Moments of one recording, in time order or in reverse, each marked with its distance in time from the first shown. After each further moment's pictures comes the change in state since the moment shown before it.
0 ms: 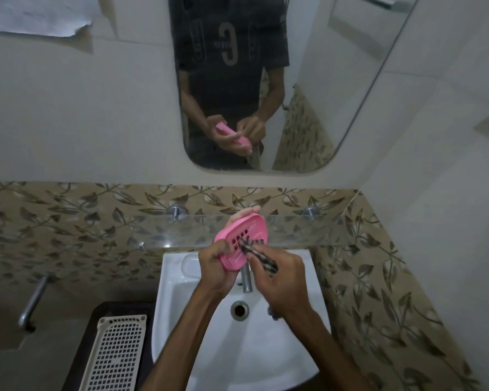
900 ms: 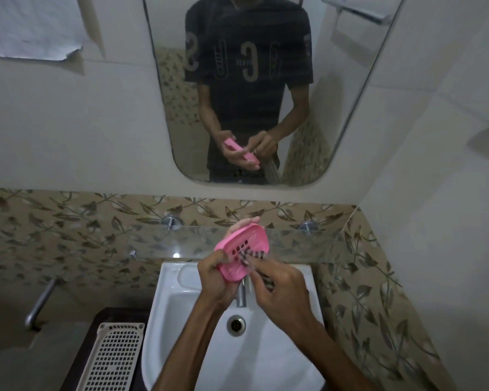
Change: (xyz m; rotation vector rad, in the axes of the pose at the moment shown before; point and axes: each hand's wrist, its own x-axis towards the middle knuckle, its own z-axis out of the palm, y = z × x) left_hand 0.017 -0.030 0.024 -0.051 0.050 0.059; right_hand 0.014 0.033 -0.031 -0.062 -0.072 -0.185
